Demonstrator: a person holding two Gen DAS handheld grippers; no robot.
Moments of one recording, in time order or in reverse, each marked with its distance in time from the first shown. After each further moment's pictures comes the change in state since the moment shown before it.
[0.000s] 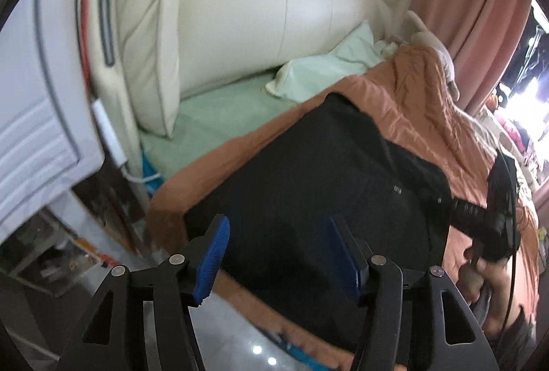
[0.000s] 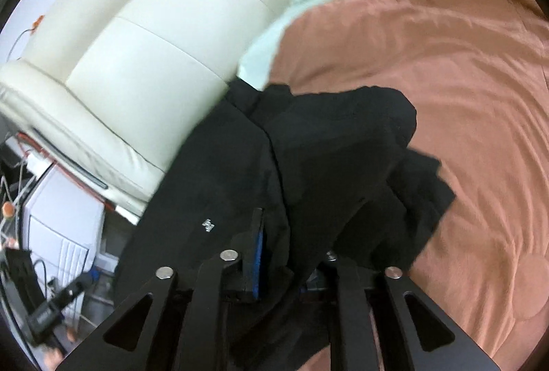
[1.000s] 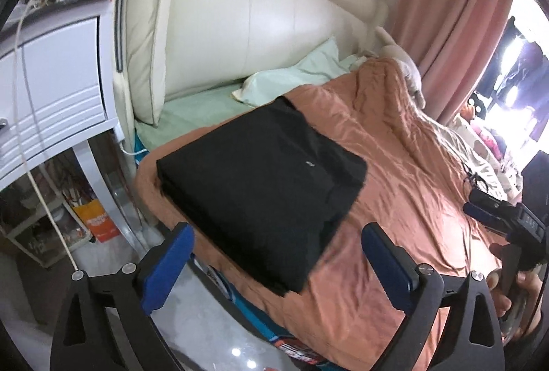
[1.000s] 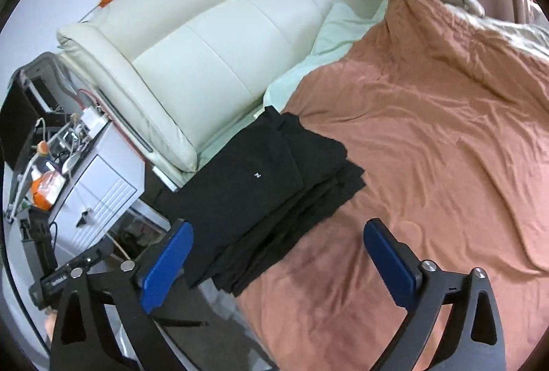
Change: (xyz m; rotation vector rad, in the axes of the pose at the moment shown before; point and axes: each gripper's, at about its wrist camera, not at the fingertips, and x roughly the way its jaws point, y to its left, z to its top) left arm -0.119 -0.087 -0.058 -0.025 -0.073 -0.070; right arm -0.236 0.045 -0.043 -0.232 -0.071 -0.074
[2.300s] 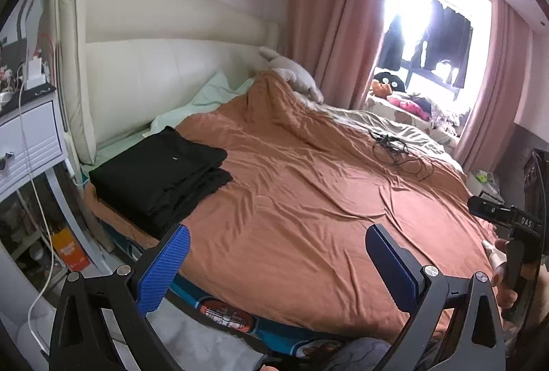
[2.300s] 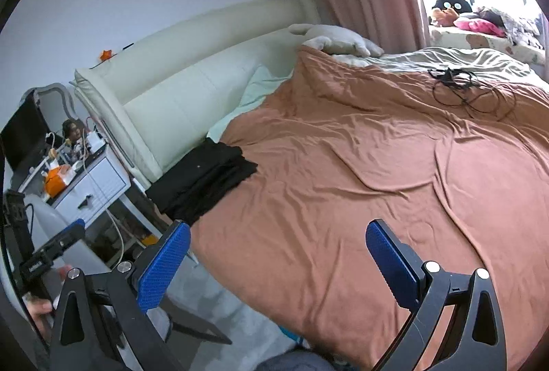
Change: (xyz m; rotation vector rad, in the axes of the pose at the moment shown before) left arm -0.168 -0.189 -0.163 0.288 -0.173 -0.189; right arm -0.313 -0.081 -0.202 0.057 -0.261 -0.212
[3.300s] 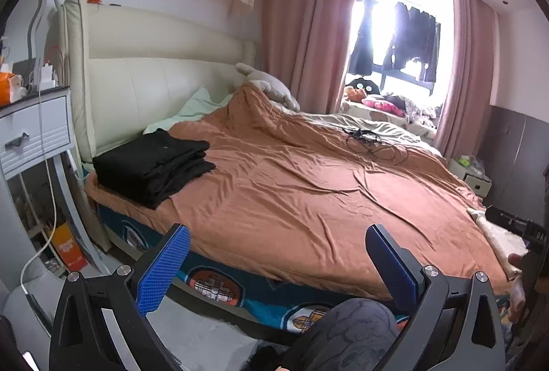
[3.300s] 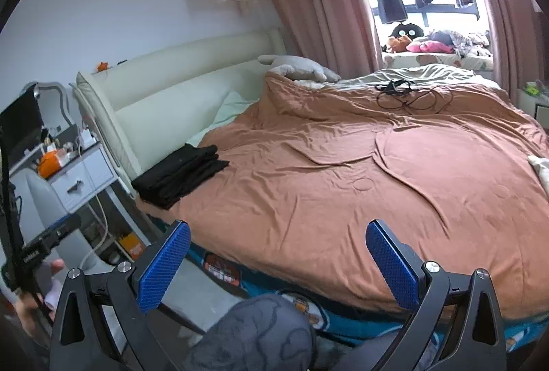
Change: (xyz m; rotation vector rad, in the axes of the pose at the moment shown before) left arm -0.077 -0.037 -0.116 0.082 -0.101 -0.050; right arm -0.129 0.005 -0.152 -0.001 -0.168 -0.160
